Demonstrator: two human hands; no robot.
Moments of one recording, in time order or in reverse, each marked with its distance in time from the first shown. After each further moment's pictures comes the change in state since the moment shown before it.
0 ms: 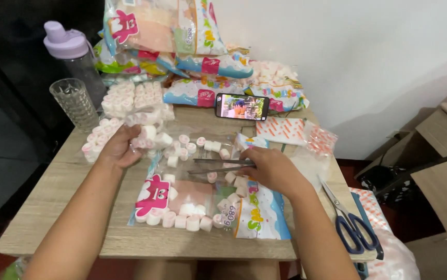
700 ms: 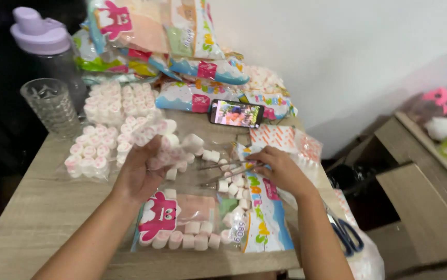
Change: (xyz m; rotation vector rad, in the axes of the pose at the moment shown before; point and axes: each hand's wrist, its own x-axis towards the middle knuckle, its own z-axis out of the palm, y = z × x) left_hand -0.040 -0.020 0.102 -0.159 0.191 -0.063; right_hand 0.023 0.043 0.021 0.107 0.217 -0.141
